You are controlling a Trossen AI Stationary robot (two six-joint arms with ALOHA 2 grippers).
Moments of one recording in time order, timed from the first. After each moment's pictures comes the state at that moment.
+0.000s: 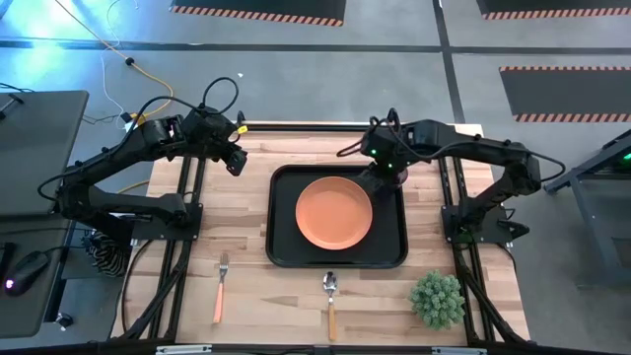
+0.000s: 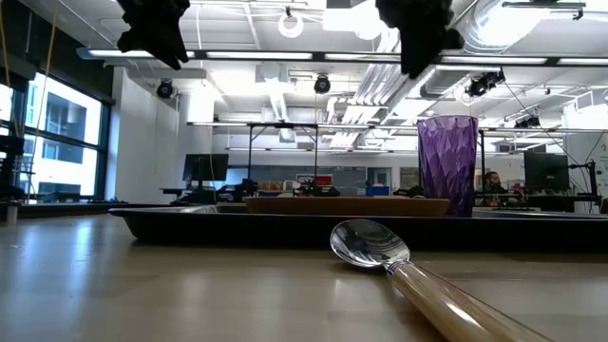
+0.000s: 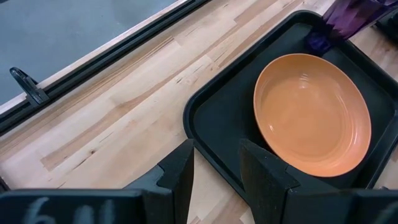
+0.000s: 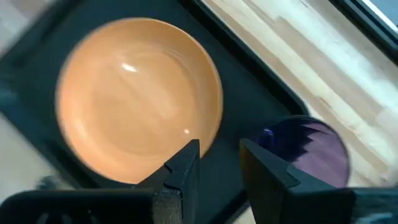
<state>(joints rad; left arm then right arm) 0.46 1.01 1.19 -1.04 -0.09 -0.36 -0.18 1.51 1.60 -1.30 0.14 0.58</state>
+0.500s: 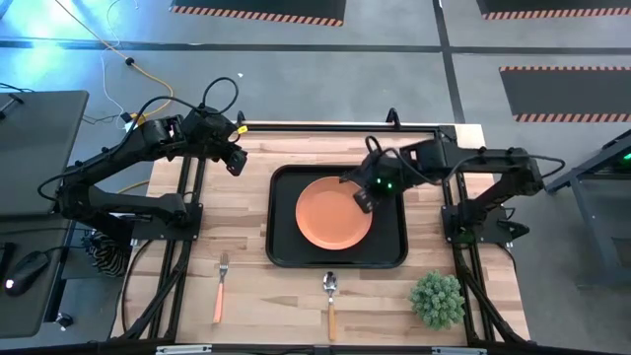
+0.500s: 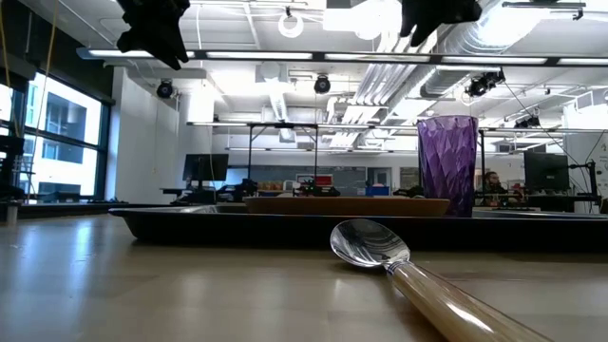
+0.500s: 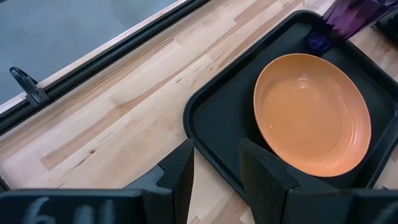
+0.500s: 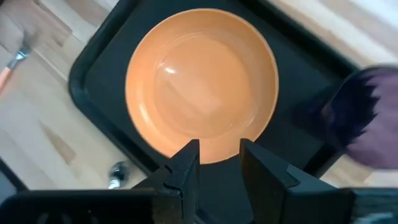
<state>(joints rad) 0.46 1.01 1.19 -1.04 -0.09 -0.37 0.04 1.51 1.65 -1.30 0.15 0.90</state>
